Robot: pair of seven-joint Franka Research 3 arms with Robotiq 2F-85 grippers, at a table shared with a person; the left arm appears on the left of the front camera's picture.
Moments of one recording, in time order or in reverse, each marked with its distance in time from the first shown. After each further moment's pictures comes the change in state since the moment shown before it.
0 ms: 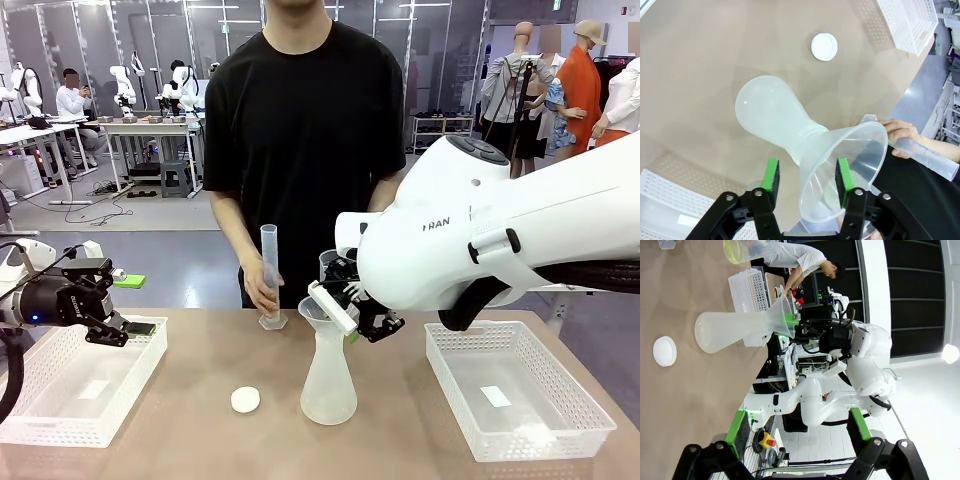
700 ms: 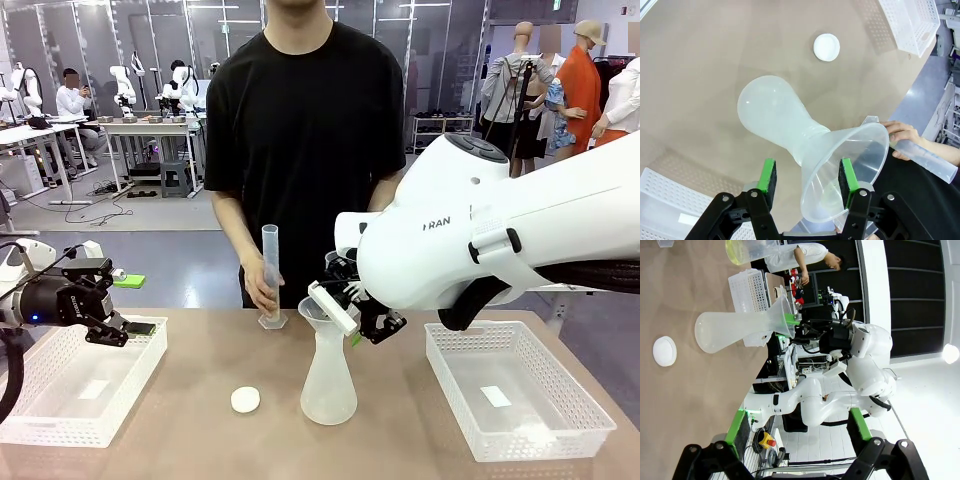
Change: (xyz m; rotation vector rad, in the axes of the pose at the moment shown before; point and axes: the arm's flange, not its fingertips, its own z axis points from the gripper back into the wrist) left arm 0.000 0.000 0.000 0.000 0.000 0.000; right arm 0.001 0.000 0.001 0.009 0.000 0.006
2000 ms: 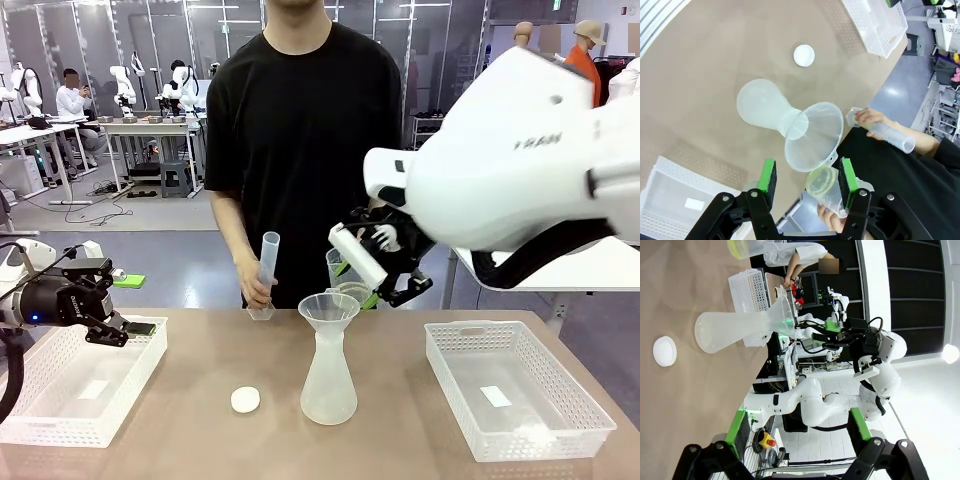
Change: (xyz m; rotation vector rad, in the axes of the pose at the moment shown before) left arm 0.000 0.000 0.000 0.000 0.000 0.000; right arm 0.007 -0.002 0.096 -0.075 -0.036 -0.018
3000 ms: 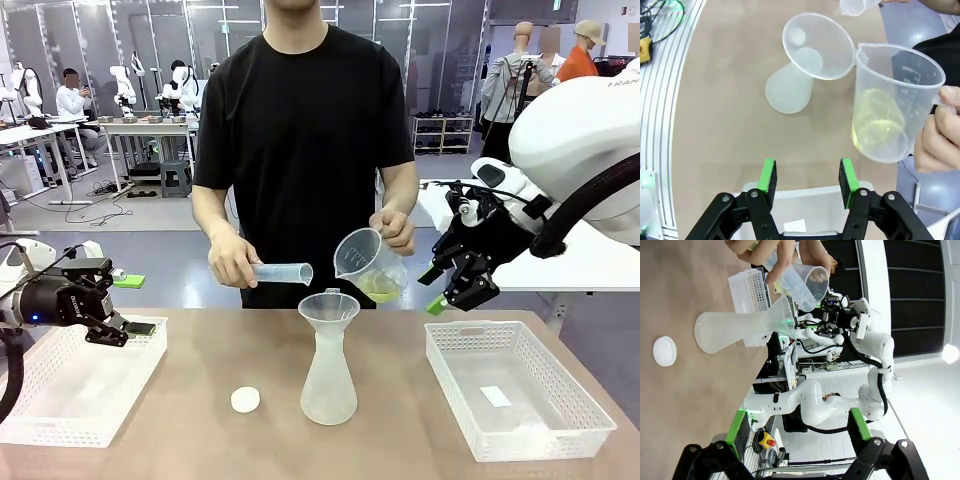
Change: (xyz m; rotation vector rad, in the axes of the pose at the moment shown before) left arm 0.000 0.000 0.000 0.000 0.000 0.000; right arm -0.123 0.064 0.012 0.074 -0.160 -0.775
